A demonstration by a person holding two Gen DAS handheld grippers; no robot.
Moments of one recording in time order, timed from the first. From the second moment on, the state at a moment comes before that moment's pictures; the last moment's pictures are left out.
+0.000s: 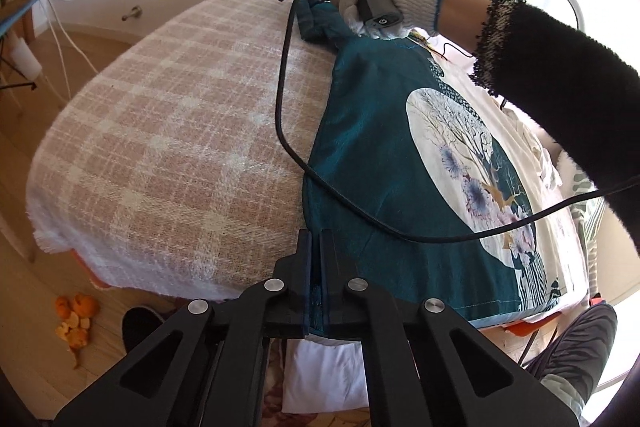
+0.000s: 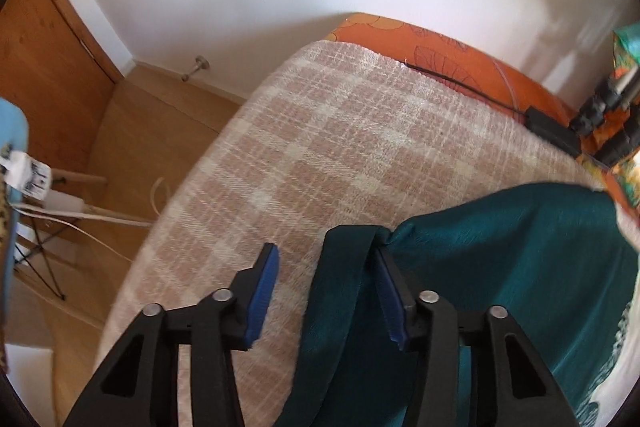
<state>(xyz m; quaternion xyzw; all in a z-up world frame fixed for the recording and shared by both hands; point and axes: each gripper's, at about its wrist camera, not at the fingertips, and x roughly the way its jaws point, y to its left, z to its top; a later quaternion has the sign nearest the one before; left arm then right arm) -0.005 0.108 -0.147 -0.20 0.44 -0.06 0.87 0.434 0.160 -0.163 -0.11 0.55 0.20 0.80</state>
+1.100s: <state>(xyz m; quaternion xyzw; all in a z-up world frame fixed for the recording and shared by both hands) -0.001 0.000 -0.115 -0.12 0.42 -0.19 0.88 0.449 -0.059 -0.074 0.00 0.48 0.18 0.86</state>
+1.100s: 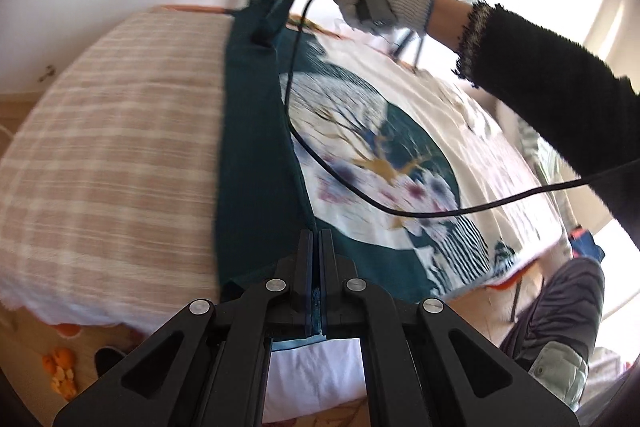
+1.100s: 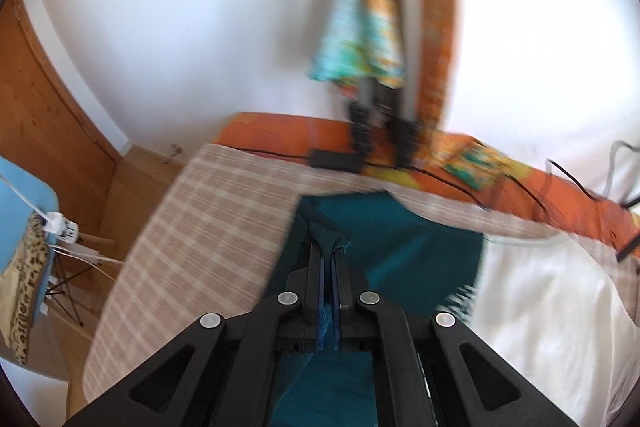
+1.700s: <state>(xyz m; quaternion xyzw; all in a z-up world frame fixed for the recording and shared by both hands) 0.014 -0.058 -0.140 -0.10 0.46 -0.26 0.84 0.457 -0.126 -0.119 -0.01 0.49 0.11 0.87</state>
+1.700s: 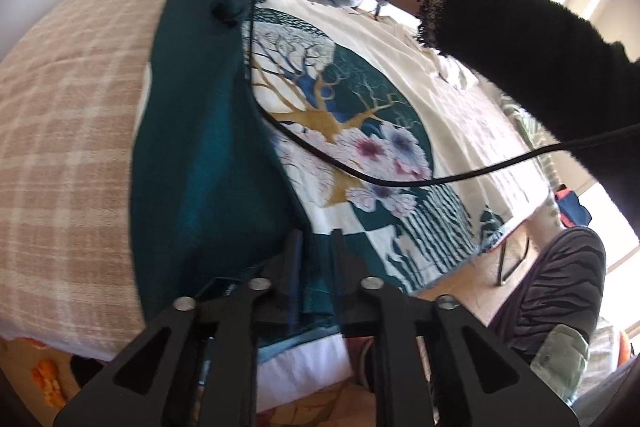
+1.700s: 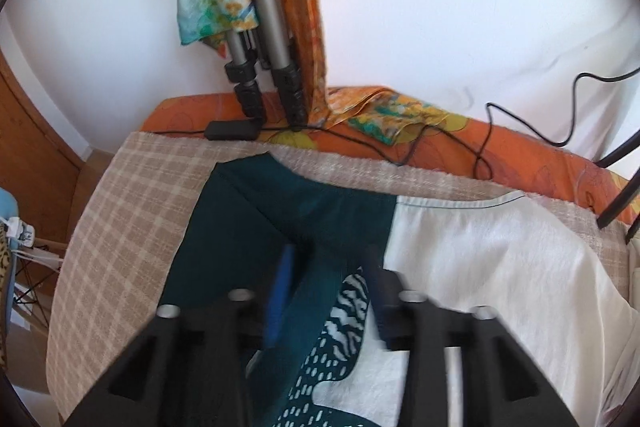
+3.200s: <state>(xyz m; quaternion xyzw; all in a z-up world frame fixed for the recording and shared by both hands) -0.038 -0.292 -0.115 0.10 0.36 -0.41 0.83 0.190 -0.489 0.015 0.14 0.38 0.06 0.91</state>
